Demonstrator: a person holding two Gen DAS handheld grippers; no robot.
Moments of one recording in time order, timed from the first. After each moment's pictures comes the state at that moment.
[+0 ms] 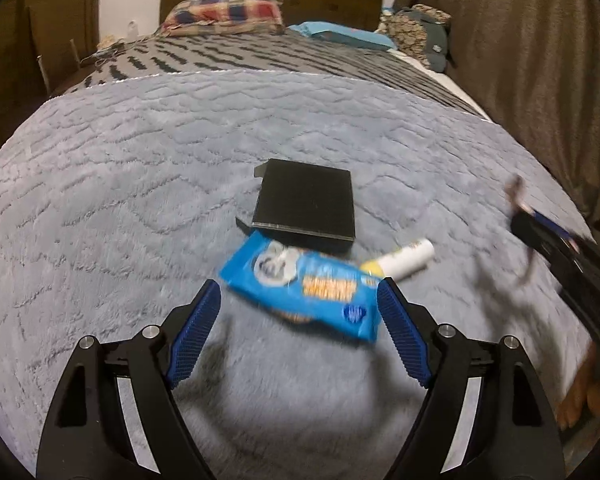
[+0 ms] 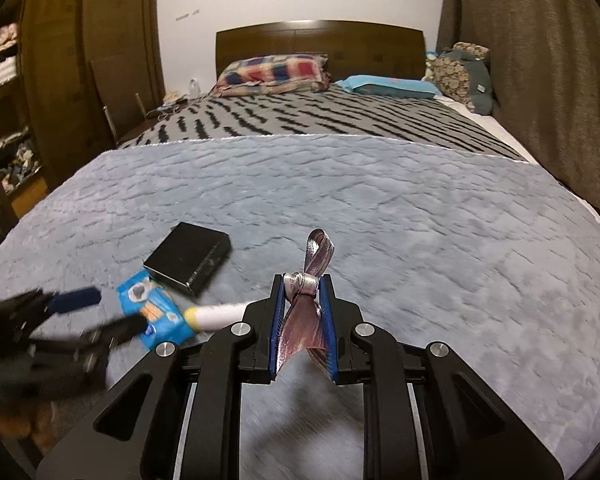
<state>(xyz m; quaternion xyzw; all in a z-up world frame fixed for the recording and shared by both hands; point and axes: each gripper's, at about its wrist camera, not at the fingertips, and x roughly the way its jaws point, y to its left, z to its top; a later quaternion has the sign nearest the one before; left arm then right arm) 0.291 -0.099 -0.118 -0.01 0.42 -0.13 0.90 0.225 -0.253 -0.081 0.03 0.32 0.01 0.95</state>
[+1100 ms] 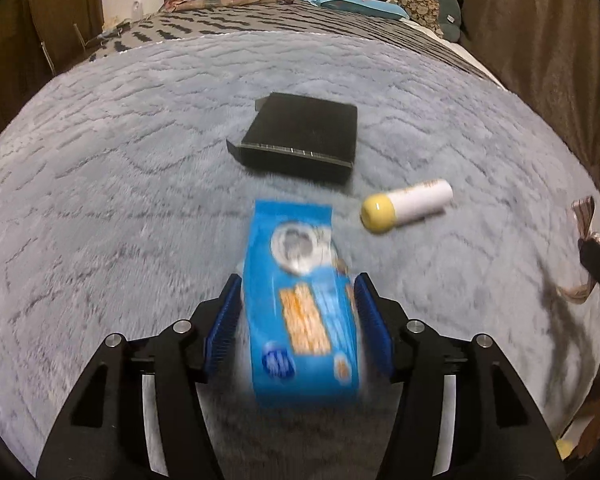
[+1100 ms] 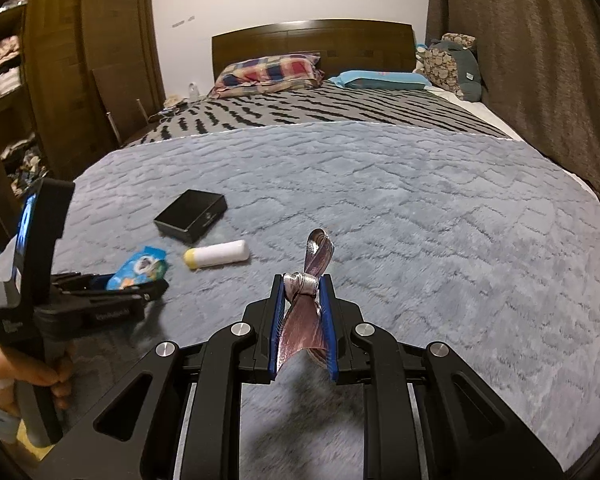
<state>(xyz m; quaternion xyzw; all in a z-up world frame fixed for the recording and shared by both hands) 0.270 -0.109 -0.149 0.02 0.46 -0.11 0.88 0.163 -0.267 -0.094 0.05 0.32 0.02 0.95</state>
